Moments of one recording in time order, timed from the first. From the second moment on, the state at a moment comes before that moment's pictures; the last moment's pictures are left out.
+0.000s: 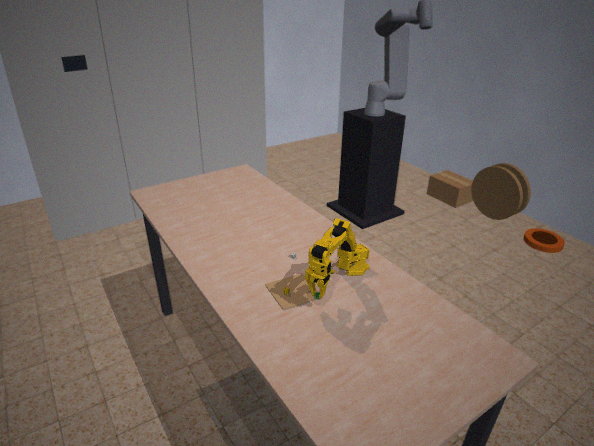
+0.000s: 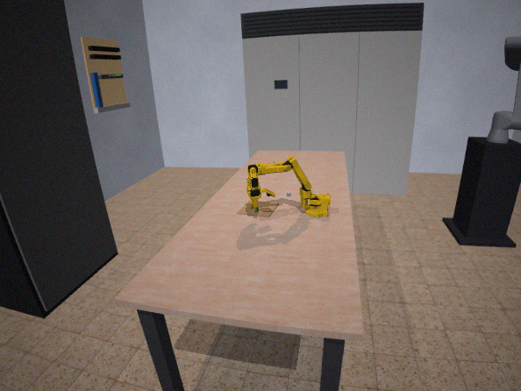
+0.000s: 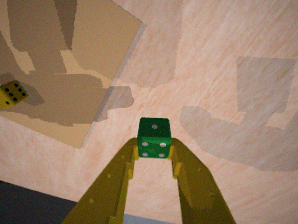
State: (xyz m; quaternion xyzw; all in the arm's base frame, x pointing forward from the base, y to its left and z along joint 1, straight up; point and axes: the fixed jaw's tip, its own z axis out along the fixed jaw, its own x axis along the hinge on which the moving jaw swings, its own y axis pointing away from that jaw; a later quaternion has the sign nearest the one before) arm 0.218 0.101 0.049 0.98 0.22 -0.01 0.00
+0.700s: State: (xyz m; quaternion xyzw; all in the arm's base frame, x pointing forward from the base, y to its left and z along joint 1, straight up) arm 0.215 0.106 0.052 0.99 0.11 0.00 0.00
